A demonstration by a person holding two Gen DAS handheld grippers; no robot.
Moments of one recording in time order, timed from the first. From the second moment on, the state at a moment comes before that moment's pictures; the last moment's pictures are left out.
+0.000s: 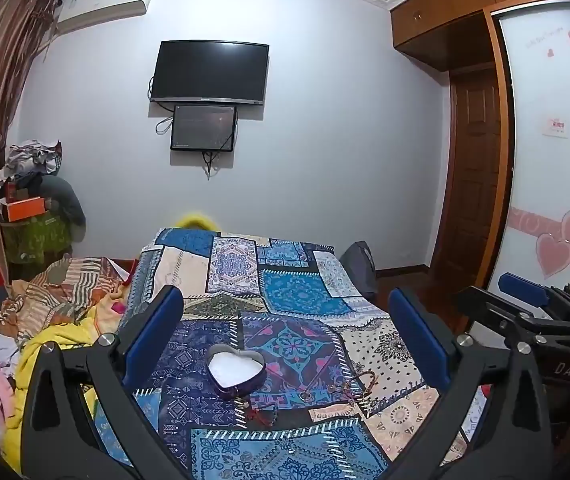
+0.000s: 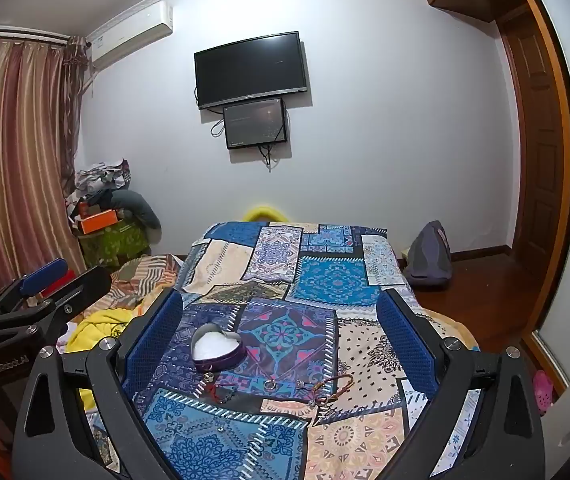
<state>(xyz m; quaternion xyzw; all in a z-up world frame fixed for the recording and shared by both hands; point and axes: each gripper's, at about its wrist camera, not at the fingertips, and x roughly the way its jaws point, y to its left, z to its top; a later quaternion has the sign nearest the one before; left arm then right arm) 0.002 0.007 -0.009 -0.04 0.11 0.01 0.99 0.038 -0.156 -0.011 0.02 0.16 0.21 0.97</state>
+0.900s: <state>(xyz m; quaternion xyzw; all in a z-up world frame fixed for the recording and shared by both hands) 0.004 0.008 -0.012 -0.04 0.12 0.01 0.99 0.038 -0.157 -0.011 0.03 0.16 0.20 0.97</state>
